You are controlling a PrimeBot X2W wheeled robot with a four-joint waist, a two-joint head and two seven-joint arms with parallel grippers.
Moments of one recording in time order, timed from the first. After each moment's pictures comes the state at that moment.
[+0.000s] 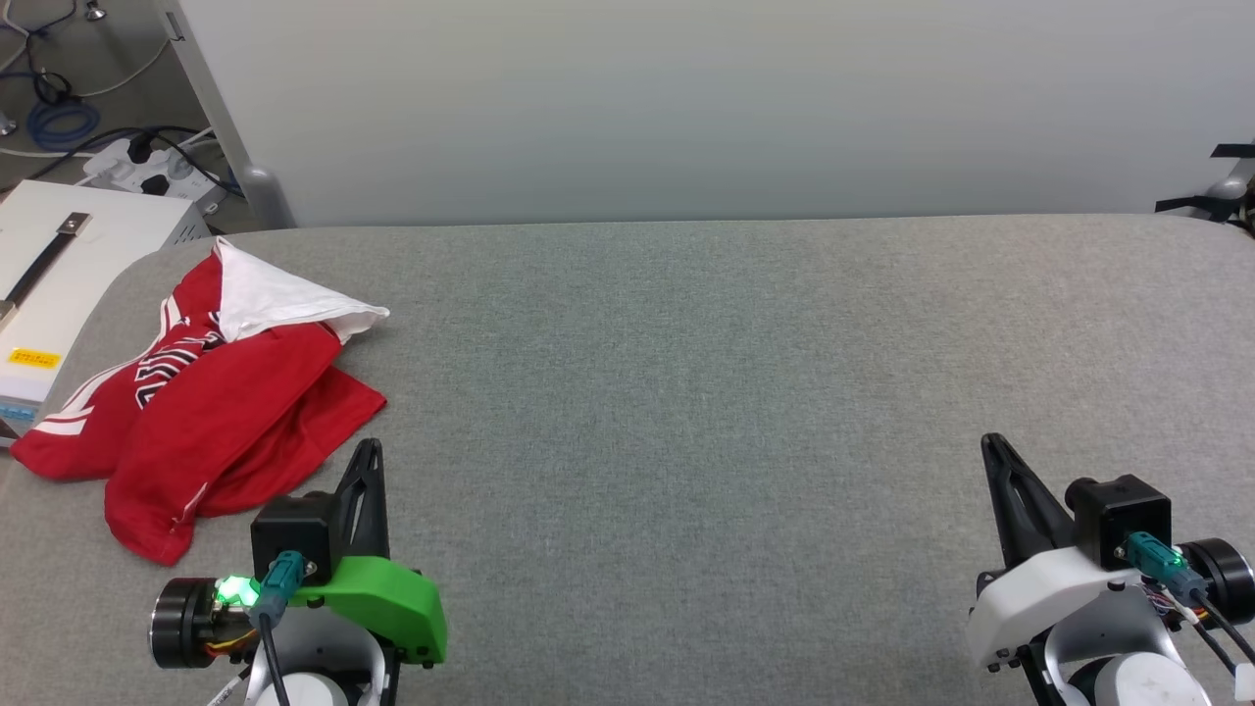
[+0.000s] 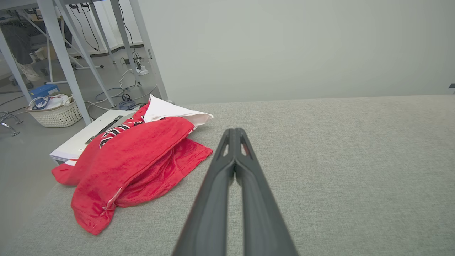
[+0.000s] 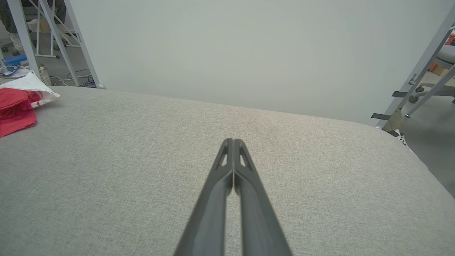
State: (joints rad) left arm 0.00 0.05 0.00 0.00 -0.01 0.00 0.00; right arm -0.01 -0.05 0.00 0.00 0.01 0.13 0.00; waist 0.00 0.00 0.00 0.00
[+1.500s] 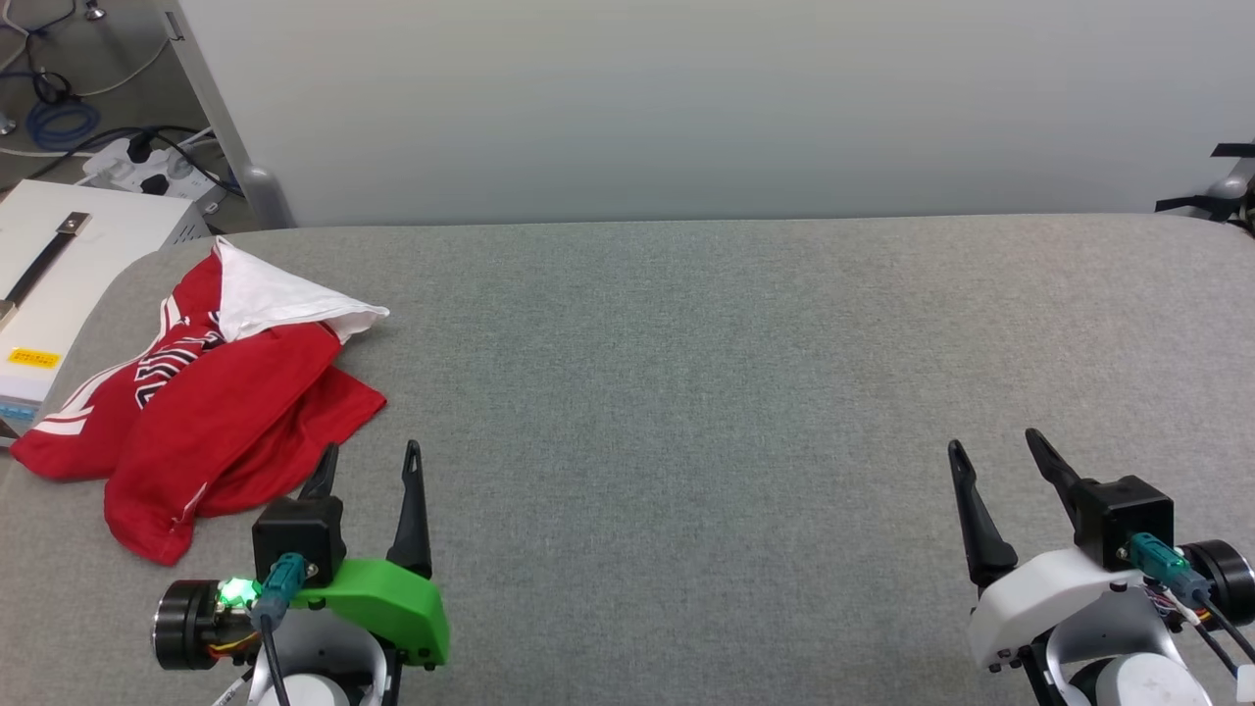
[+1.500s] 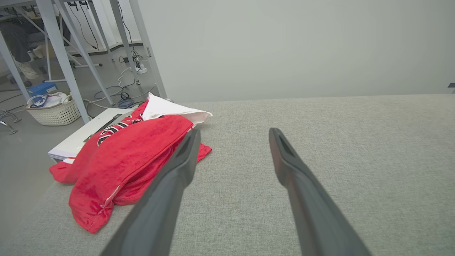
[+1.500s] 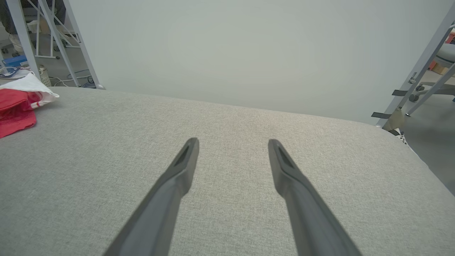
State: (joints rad) left arm 0.00 0.05 0.00 0.01 -0.02 0.00 0.00; right arm -0.01 -0.05 0.00 0.01 0.01 0.13 -0.01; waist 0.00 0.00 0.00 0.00
